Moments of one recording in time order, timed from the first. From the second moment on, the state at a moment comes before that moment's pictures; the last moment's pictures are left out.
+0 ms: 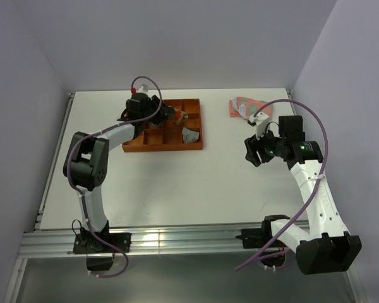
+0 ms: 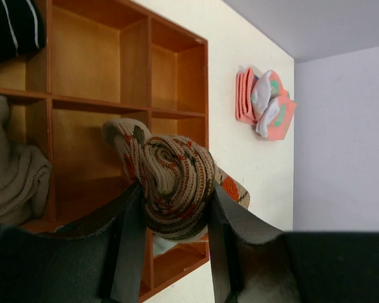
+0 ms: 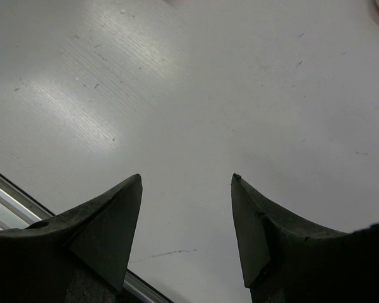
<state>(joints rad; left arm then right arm) -0.34 1.96 1.32 0.23 0.23 -0.90 0.03 1.03 1.07 -0.91 -0.43 -0.48</state>
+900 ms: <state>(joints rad) -0.31 2.28 1.85 -0.36 0.18 -0.93 0.03 1.04 1.04 -0.91 -0.44 -0.50</state>
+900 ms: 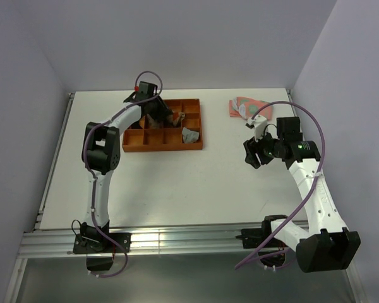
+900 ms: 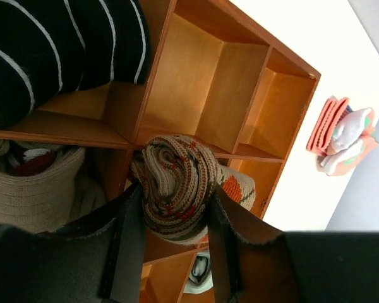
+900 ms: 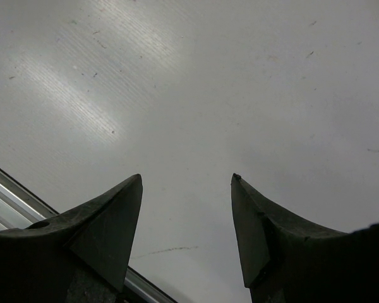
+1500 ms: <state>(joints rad) -0.36 2.41 2.15 -0.67 0.04 -0.86 0.03 1.07 1.04 -0.93 -0.44 -0.52</state>
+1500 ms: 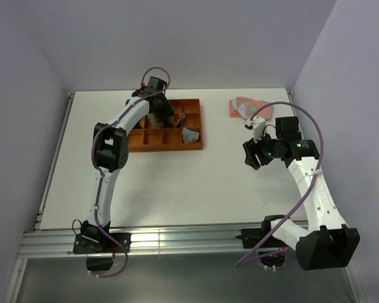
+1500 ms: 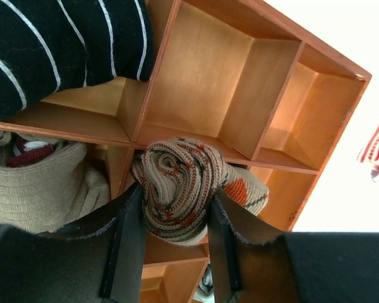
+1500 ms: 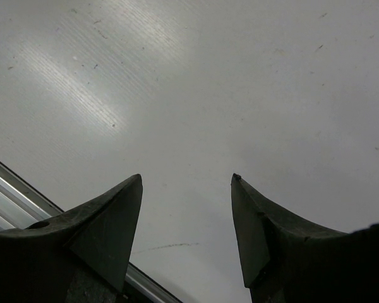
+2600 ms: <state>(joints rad) -0.47 2.55 2.37 -0.88 -0.31 -0.77 0.03 1.08 1.01 -0.96 -0.44 -0.54</state>
